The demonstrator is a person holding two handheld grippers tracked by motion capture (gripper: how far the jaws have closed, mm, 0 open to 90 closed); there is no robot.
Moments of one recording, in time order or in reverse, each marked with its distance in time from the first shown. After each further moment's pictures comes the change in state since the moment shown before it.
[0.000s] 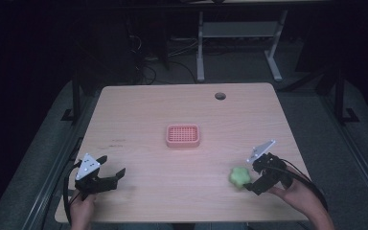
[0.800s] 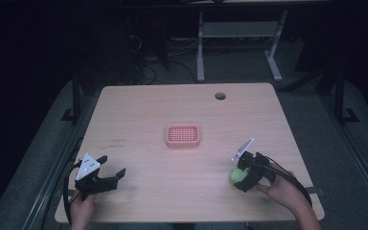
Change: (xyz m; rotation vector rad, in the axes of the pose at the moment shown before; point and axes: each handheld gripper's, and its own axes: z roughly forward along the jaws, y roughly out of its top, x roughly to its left) left arm -0.001 0.000 0.000 -0.004 -0.004 0.003; right arm 0.003 0.027 0.032 0.133 -0.015 0.005
